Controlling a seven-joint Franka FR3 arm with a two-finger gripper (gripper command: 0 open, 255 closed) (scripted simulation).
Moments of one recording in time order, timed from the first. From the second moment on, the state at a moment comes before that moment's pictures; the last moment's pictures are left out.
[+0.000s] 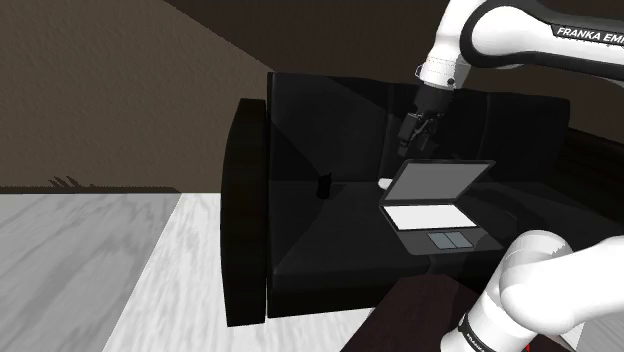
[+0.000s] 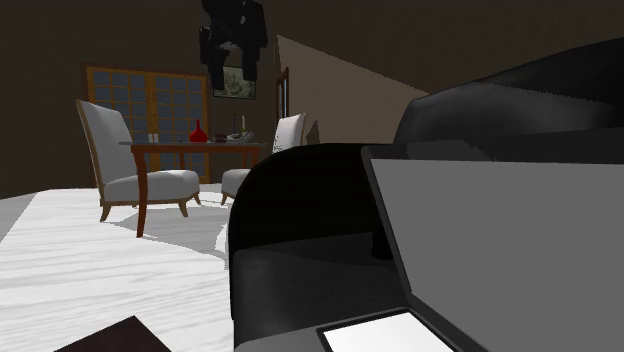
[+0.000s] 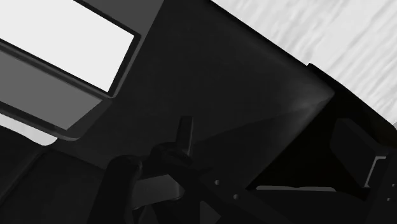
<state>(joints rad) 0.00 -0.76 -0.06 -2.26 -0.02 1.57 0.03</state>
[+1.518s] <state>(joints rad) -0.03 -0.01 -0.16 -1.96 0.04 1.95 0.01</state>
